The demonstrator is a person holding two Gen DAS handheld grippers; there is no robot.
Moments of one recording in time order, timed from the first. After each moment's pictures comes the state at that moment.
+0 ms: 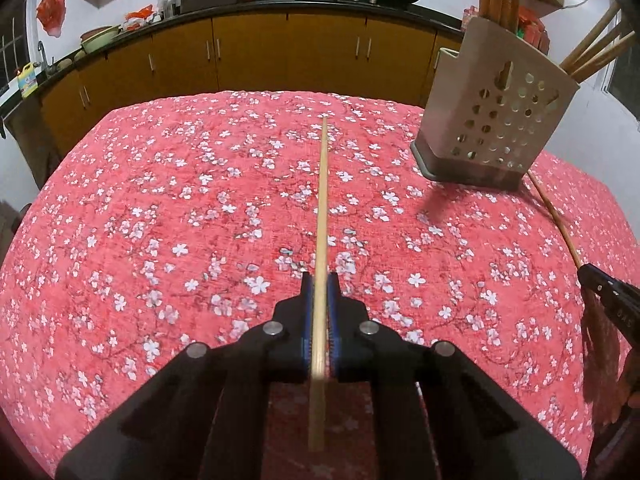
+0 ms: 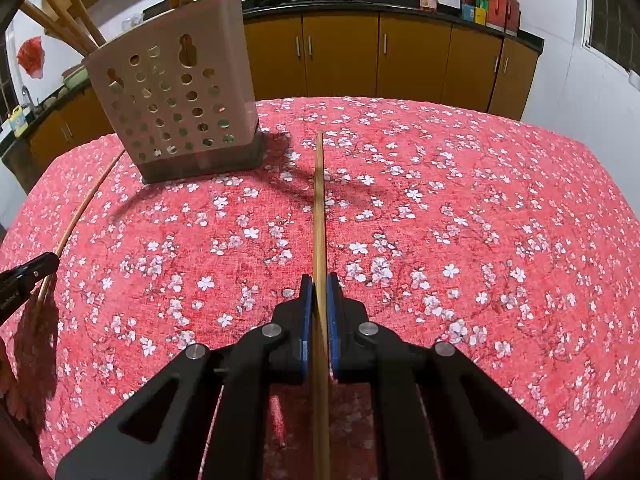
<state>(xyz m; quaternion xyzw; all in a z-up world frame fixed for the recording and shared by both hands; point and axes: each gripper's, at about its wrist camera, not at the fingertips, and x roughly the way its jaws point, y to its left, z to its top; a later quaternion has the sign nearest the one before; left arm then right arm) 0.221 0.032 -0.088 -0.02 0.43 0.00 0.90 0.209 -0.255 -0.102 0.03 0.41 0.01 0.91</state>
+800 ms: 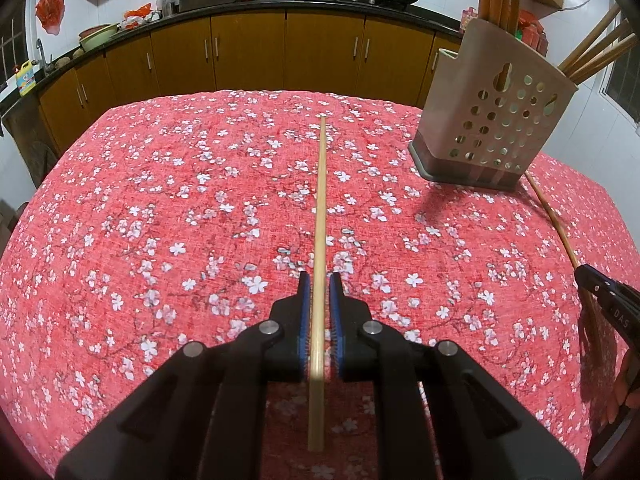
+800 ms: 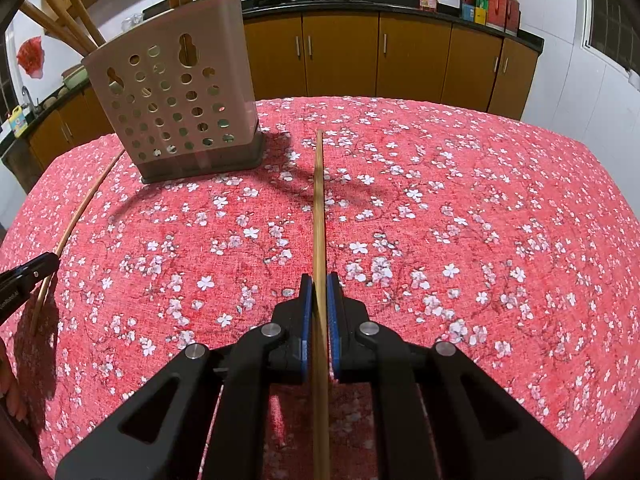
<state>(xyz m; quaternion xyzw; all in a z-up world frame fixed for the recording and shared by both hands) 0.219 0.031 -0.085 -0.03 0.43 0.00 0.90 0.208 -0.255 -0.102 0.03 0.41 0.01 0.91</state>
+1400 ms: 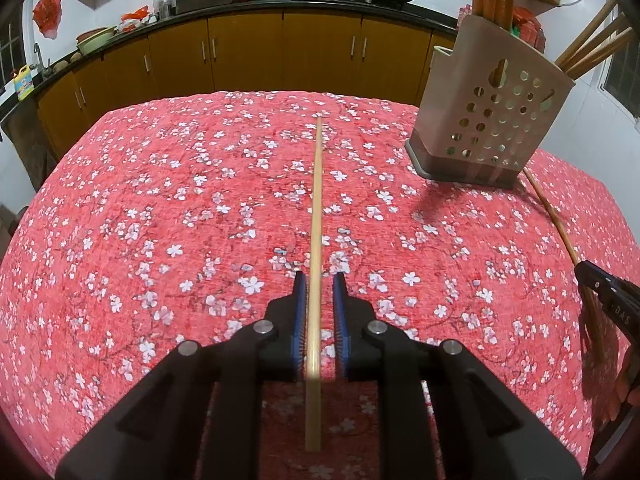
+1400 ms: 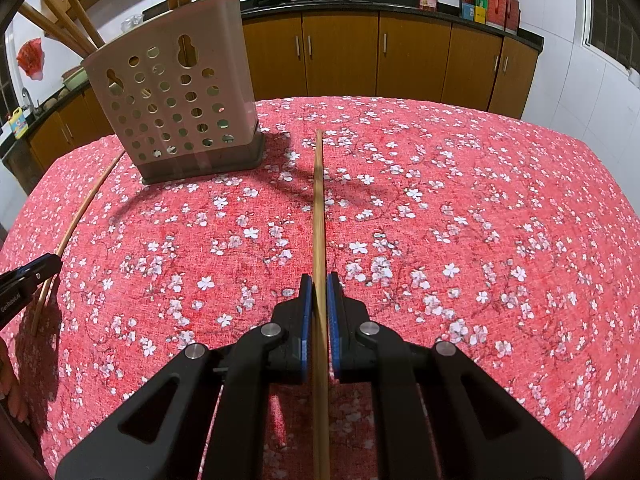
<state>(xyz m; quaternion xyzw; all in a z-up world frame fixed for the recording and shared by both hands) 0.220 0.025 -0.086 -0.02 0.43 -0.01 0.90 0.208 -0.255 -0.101 0.03 0.41 0.01 0.91</state>
